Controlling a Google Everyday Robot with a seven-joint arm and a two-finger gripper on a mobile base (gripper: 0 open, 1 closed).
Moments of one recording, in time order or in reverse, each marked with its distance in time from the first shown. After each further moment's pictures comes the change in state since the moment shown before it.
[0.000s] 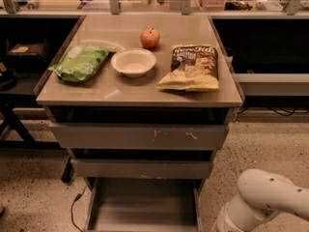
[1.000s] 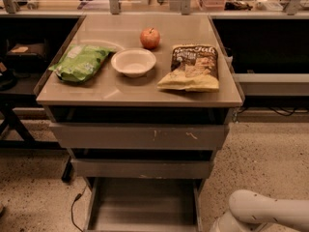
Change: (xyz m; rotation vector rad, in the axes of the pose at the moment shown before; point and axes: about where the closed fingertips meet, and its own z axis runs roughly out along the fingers) arm 0.020 -0.034 0.112 -0.092 -0.067 0.100
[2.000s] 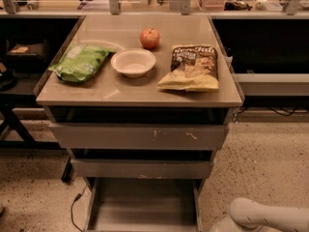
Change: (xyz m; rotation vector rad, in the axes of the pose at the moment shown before) arm 0.023 -0.074 0.074 -0.053 -0.102 0.098
